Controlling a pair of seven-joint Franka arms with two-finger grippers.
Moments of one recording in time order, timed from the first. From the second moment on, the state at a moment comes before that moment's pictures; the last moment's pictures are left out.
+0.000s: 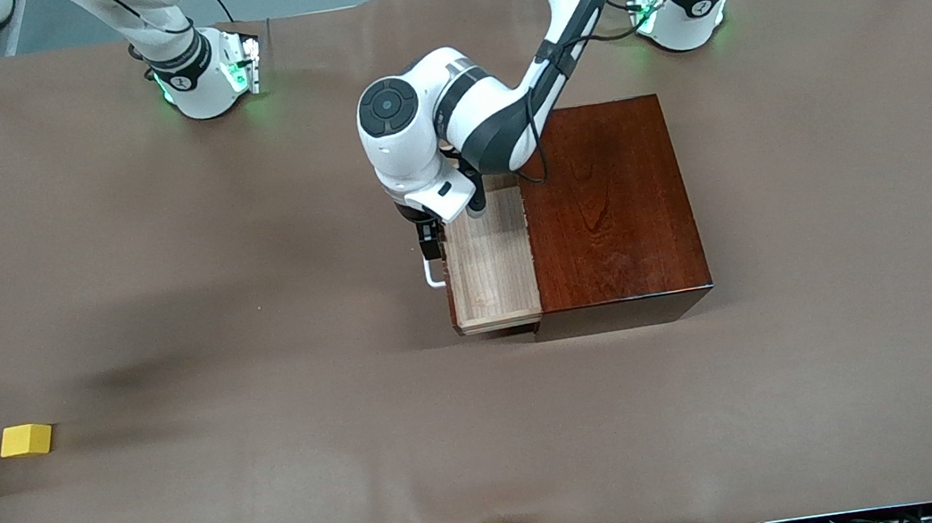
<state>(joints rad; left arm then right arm) -0.92 0.74 0.04 -1.23 -0.03 1.95 -2.50 -0.28 0.50 -0.02 -1.25 0.01 1.62 -0.14</state>
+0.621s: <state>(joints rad) -0.91 0.74 0.09 -1.24 0.05 1.72 -2.47 -0.06 0.11 -0.01 -1.55 0.01 1.61 -0.05</state>
